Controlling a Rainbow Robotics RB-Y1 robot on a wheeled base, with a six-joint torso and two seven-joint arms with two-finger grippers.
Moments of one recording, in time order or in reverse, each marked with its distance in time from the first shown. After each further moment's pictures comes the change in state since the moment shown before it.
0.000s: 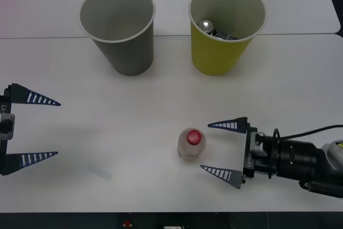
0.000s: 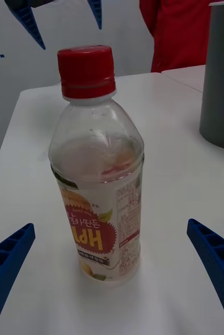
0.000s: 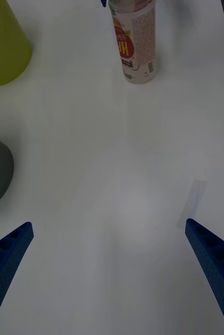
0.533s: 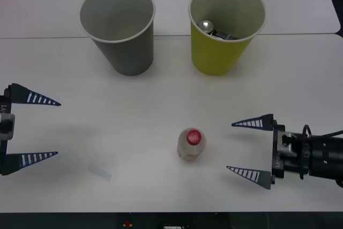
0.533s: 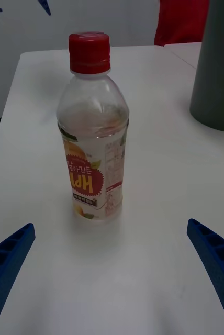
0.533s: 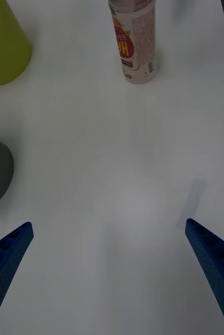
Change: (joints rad) right arm 0.067 -0.175 -0.066 -0.120 -0.001 0.006 -0.030; left arm 0.000 0.000 0.000 0.000 0.000 0.000 0.000
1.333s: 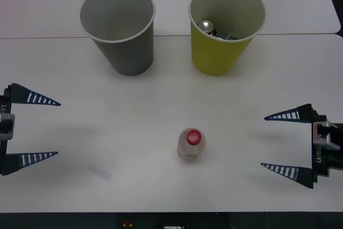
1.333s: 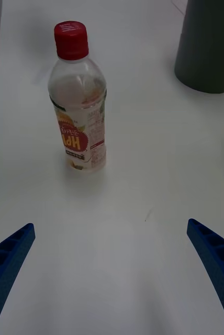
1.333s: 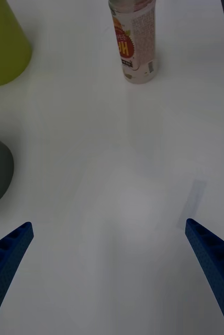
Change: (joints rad) right arm 0.169 -0.217 -0.211 -0.285 0.106 0.040 -0.265; left arm 0.000 0.000 0.000 0.000 0.000 0.000 0.000
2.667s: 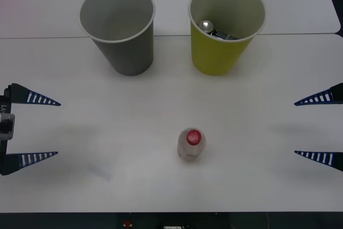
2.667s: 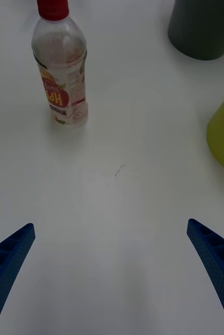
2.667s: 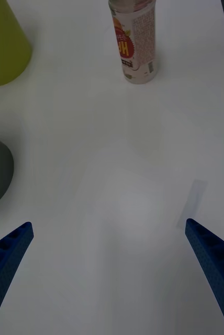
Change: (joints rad) right arm 0.037 -0.163 -0.211 -0.107 0.097 -0.081 -0.195; left arm 0.000 0.000 0.000 0.000 0.000 0.000 0.000
